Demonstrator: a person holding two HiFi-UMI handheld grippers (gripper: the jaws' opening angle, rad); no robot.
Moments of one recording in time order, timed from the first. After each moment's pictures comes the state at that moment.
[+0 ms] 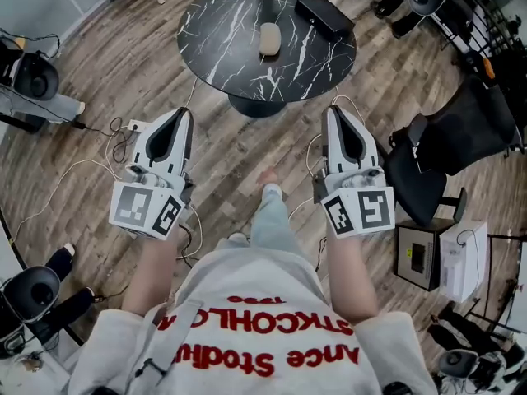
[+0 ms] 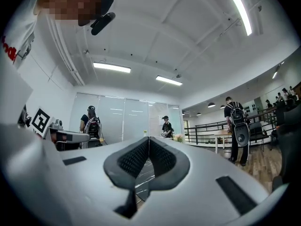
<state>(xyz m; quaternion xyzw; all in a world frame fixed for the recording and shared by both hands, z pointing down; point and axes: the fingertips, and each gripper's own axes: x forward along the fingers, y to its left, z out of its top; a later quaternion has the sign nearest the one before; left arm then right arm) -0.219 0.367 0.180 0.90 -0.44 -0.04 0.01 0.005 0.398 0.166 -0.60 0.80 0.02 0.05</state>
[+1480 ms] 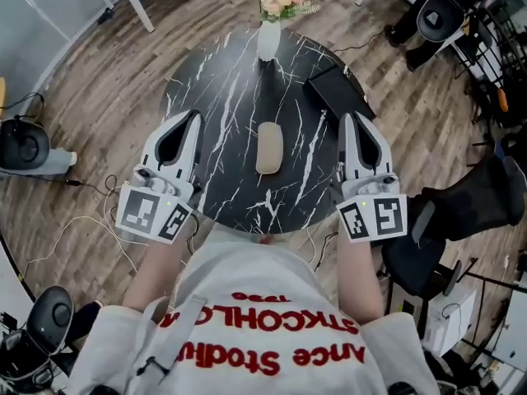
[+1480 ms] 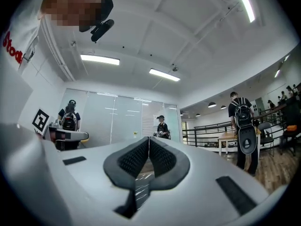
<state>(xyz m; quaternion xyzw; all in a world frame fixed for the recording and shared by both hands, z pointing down) -0.120 -0.079 0.166 0.91 -0.41 -0.06 0.01 0.111 -0.049 0.157 -0.60 0.80 0.03 0.05</state>
